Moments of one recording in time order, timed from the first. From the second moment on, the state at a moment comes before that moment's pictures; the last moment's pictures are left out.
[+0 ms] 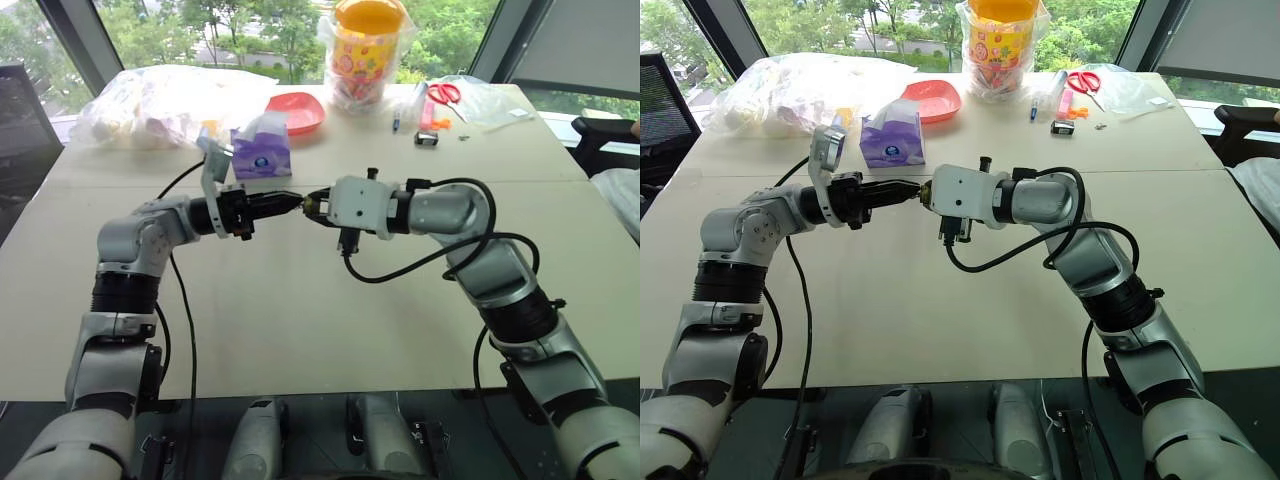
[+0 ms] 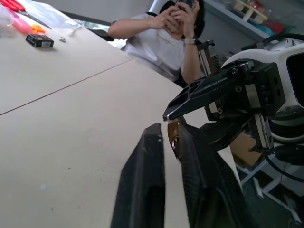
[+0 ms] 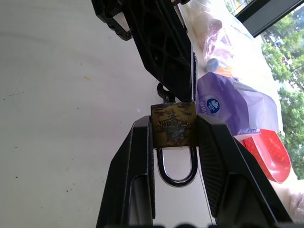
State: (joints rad) left arm -0.78 0.50 0.05 0.31 -0.64 0.76 -1.20; right arm -0.78 -0.50 0.35 -0.18 -0.11 0.33 0.91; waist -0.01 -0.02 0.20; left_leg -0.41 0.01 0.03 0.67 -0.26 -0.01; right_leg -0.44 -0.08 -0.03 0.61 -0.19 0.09
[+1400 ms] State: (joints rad) left arm -0.73 0.58 -0.07 0.19 -0.35 0.27 -1.24; right arm -0.78 -0.48 0.35 -0.17 -0.04 0.45 0.91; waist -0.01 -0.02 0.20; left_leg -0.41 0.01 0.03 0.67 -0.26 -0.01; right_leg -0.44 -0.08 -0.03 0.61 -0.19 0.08
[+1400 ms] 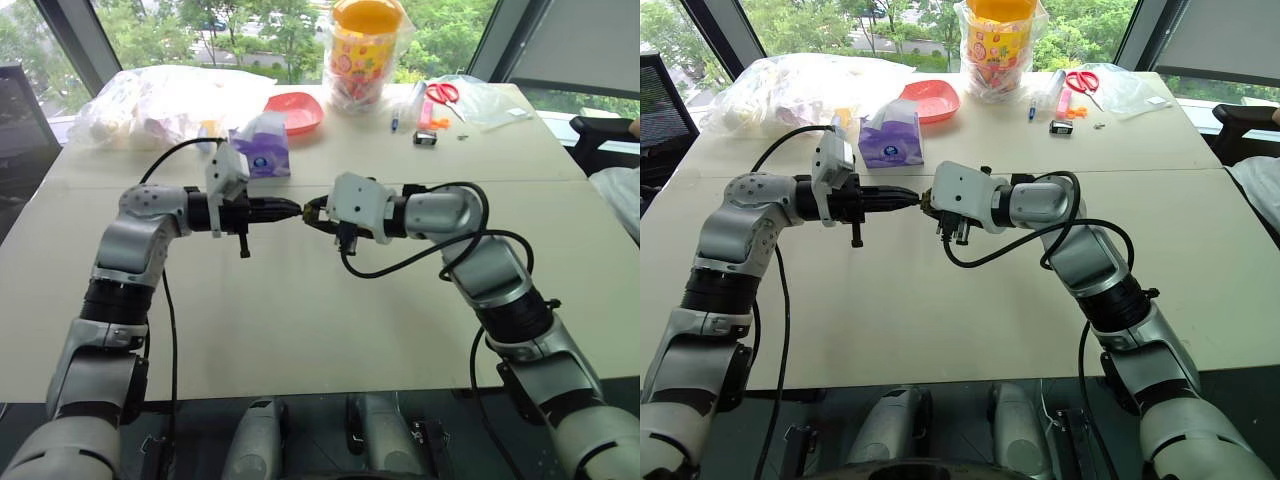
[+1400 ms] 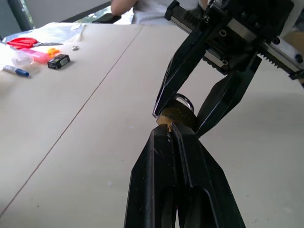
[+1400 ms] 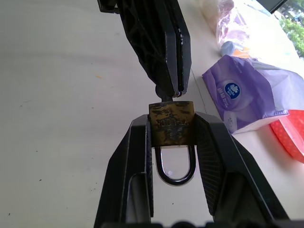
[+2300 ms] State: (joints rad) left arm -0.88 0.57 0.05 0.33 -0.58 0.76 -1.21; right arm -0.79 -0.49 0.35 -0.15 -0.14 0.21 0.82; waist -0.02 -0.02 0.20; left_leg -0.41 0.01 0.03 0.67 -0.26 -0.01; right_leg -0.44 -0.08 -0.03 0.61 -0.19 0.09
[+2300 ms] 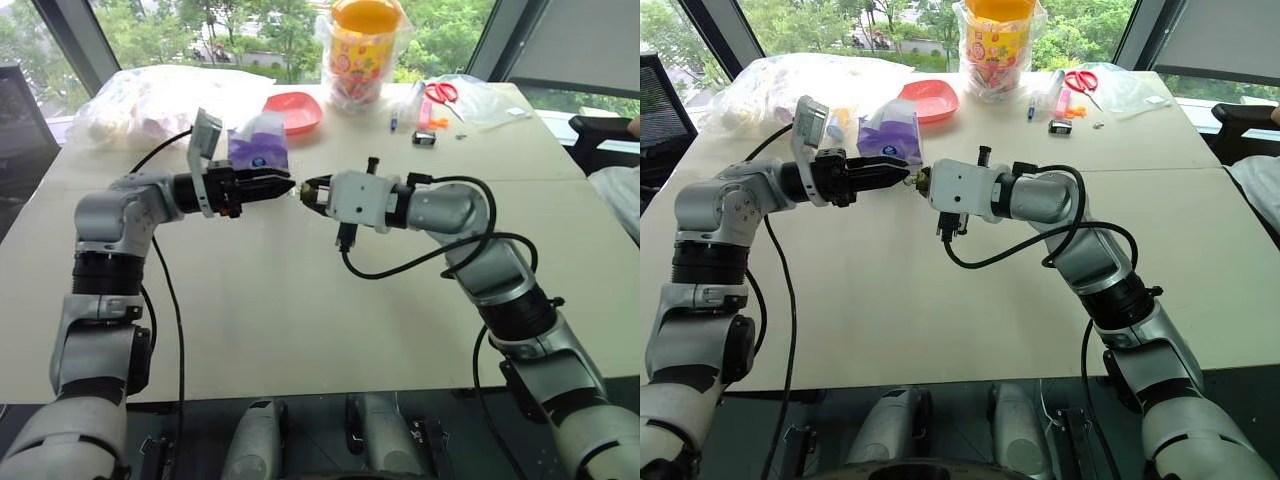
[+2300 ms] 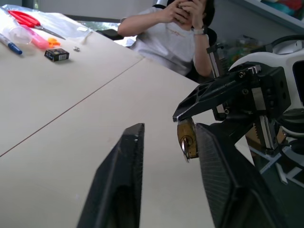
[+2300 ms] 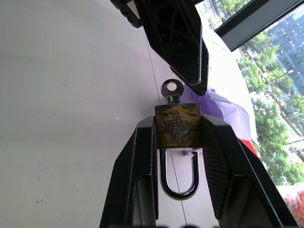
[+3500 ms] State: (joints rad) left arm -0.91 0.48 -0.02 0.42 -0.52 0.71 -1.26; right arm -0.78 -0.49 0.32 -0.14 -0.17 0.27 0.83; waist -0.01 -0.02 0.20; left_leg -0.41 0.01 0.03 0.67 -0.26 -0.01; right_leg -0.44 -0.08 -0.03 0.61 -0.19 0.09
